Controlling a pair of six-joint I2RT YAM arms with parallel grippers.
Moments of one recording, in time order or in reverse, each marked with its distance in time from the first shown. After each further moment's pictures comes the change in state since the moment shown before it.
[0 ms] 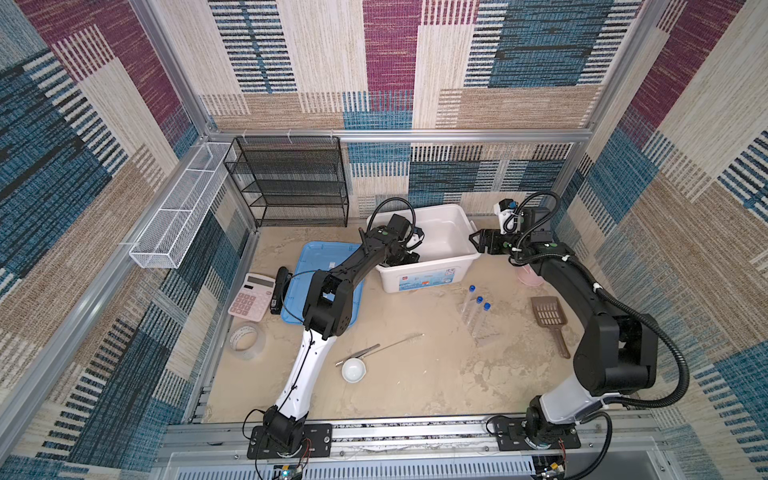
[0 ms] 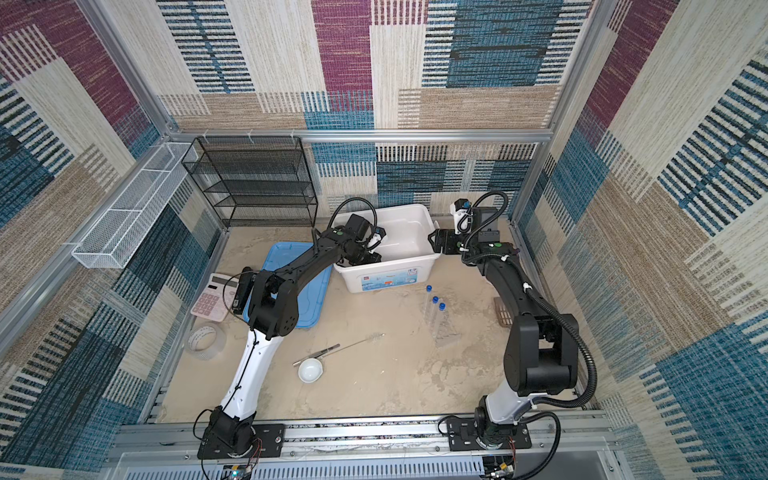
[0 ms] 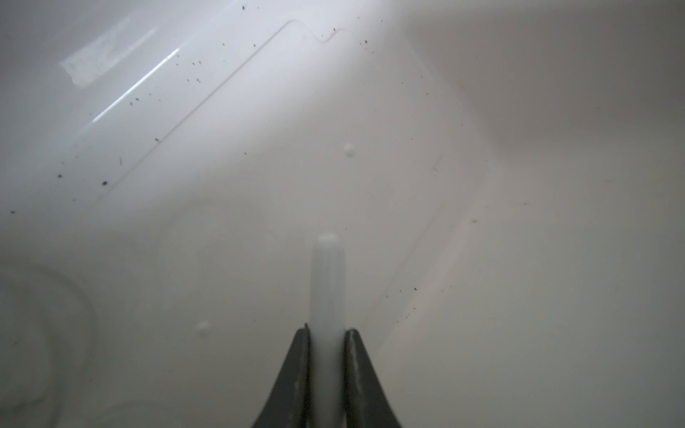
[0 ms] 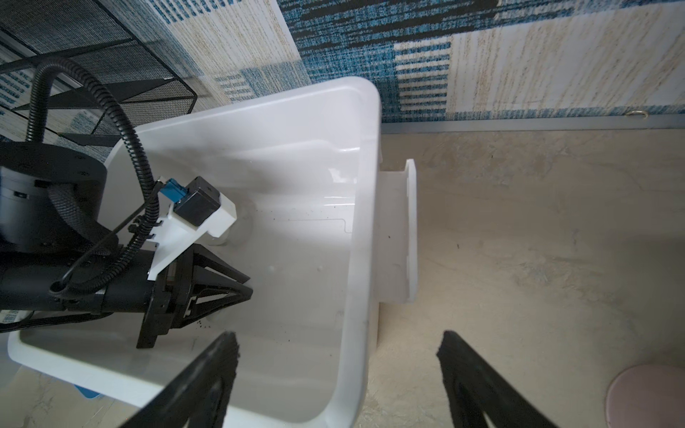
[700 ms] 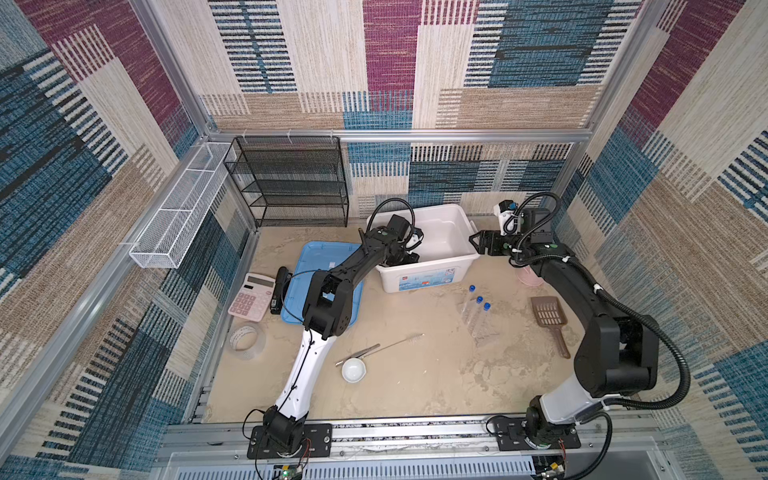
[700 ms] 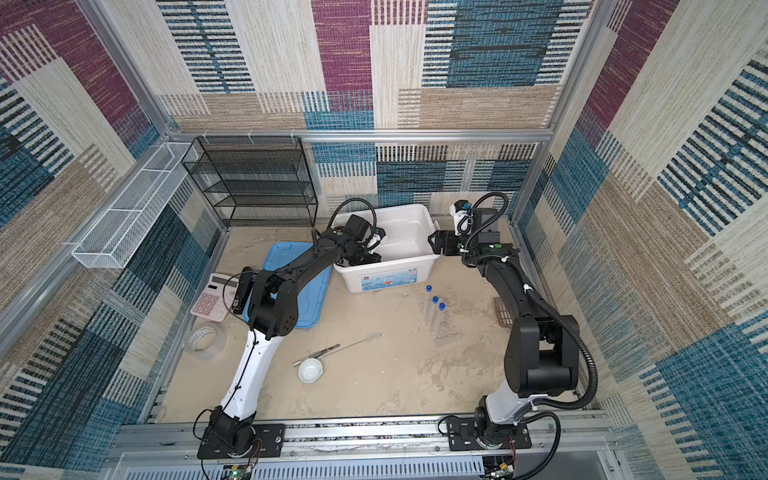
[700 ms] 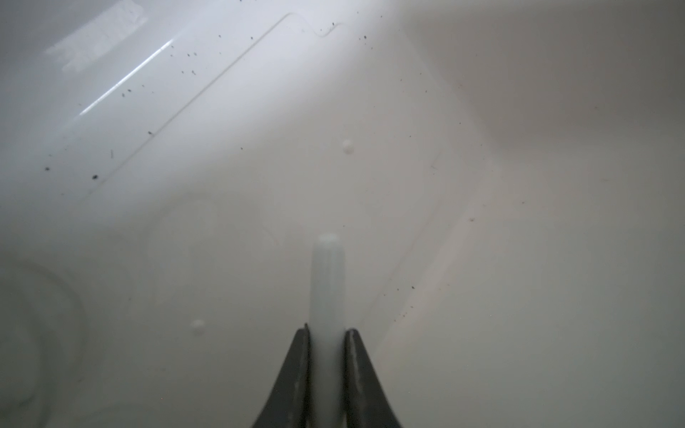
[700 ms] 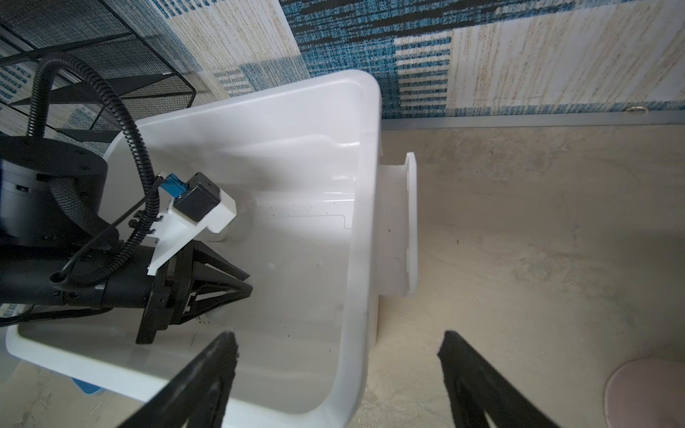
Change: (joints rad) left arm 0.000 0.000 -0.014 0.007 0.012 -0.011; right arm 0.000 -0.008 -0.013 -0.003 0.001 -0.008
